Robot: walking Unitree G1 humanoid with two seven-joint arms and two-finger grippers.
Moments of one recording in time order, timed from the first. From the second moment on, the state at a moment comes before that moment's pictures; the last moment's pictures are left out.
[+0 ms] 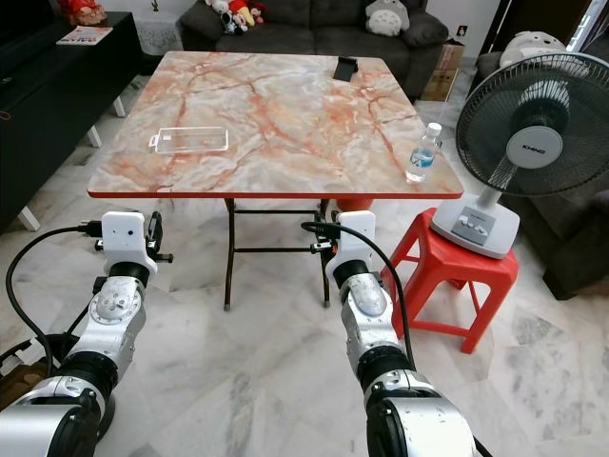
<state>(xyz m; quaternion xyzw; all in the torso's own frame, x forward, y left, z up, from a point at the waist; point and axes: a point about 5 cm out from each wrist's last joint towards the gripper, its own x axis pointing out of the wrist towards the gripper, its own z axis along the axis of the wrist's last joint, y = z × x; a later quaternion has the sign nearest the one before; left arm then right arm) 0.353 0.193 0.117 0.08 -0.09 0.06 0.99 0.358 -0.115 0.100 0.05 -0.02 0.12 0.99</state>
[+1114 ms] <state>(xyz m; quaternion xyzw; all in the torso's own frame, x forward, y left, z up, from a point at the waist) 0.360 0.187 0.132 0.08 -0.11 0.04 0.99 0.361 -0.107 0.108 0.08 -0.03 0.13 0.99</state>
